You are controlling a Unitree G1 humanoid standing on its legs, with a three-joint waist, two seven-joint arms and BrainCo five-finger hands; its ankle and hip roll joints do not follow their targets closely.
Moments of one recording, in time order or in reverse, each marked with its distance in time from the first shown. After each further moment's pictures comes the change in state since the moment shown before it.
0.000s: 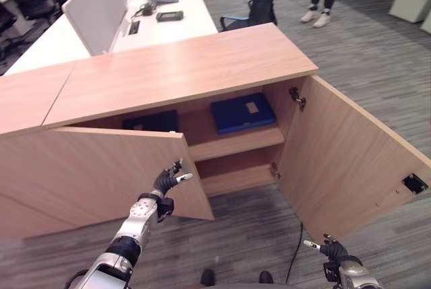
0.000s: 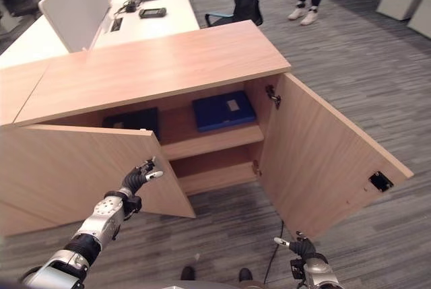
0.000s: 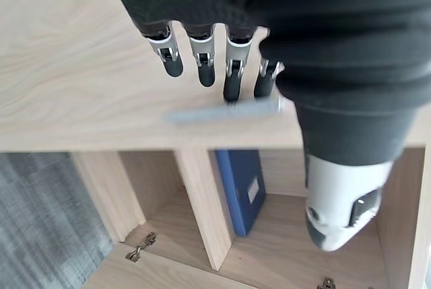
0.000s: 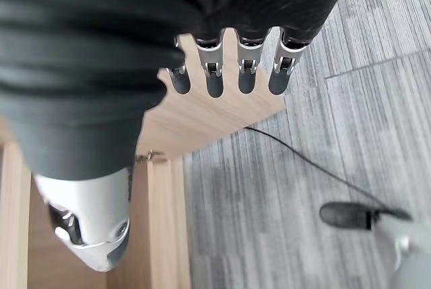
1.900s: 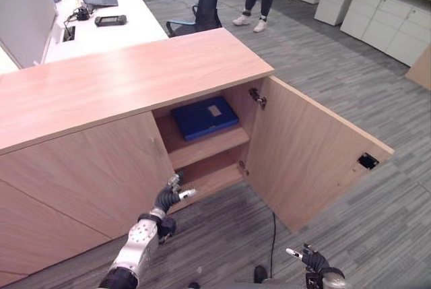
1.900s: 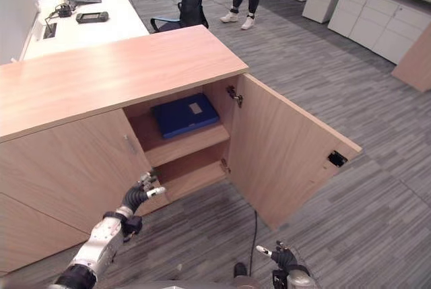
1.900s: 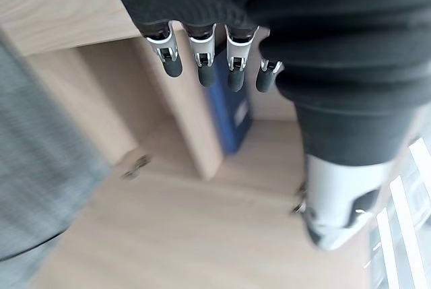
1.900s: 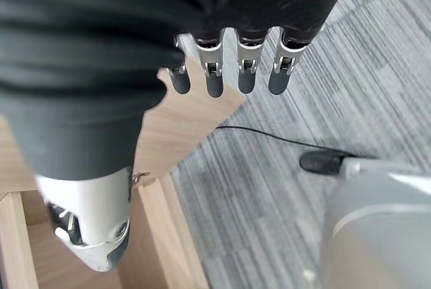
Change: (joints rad) left arm 0.264 -0.060 -0.011 -0.251 0.057 -0.036 -0.045; right arm 0.067 0.094 -0.081 -0.059 0.002 0.004 0.032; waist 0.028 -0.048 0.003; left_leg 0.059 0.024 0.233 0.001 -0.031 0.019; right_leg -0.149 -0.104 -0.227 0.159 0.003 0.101
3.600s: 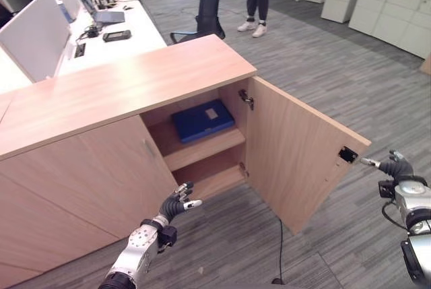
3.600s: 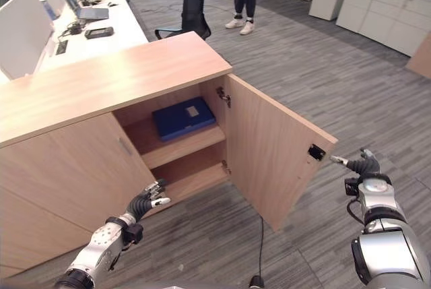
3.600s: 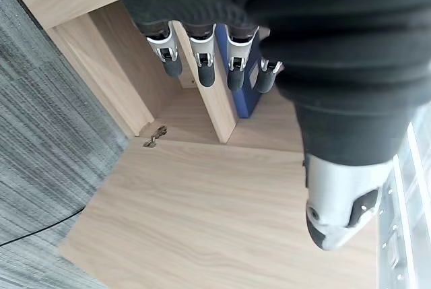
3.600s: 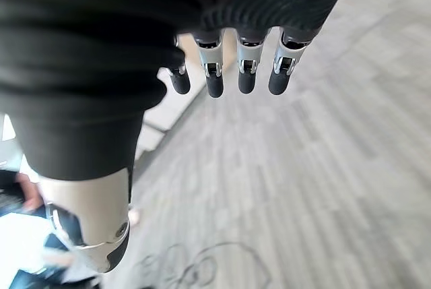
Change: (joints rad) left arm 0.046 0.032 -0.027 -0.057 -0.041 0.043 -0.086; right arm -0.619 -0.507 0.056 0.150 0.050 0.005 -0.050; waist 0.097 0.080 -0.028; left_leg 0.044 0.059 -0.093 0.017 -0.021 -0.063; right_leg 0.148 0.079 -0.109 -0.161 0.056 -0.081
